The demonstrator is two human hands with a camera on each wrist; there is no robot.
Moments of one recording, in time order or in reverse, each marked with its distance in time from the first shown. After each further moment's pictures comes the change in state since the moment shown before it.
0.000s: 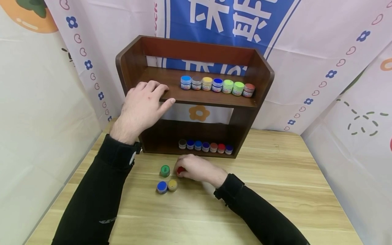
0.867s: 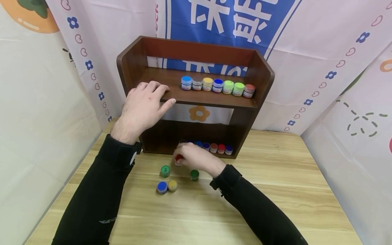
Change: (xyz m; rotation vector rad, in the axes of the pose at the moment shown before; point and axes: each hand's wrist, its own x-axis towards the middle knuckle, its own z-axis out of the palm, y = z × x) left_hand 0.000 0.001 -0.002 -0.004 -0.014 -0.008; right_hand 0.017 -0.003 -0.036 0.023 0.034 0.110
